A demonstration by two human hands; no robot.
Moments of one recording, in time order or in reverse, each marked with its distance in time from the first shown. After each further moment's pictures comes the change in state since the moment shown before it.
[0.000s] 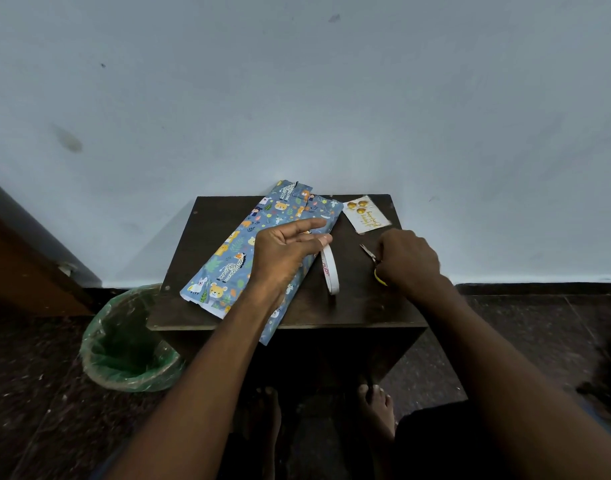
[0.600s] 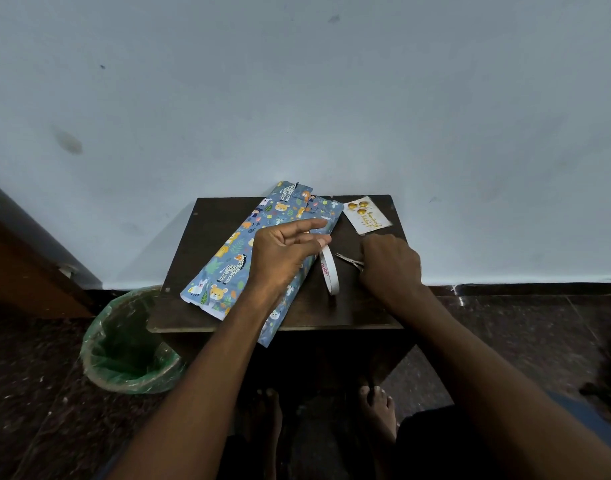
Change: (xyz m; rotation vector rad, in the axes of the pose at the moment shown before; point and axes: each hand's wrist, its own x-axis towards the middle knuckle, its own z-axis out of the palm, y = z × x) left_hand 0.001 -0.003 -0.005 0.052 -0.020 0.079; right_hand -0.009 -0.026 0.012 -0.205 0.078 -0.105
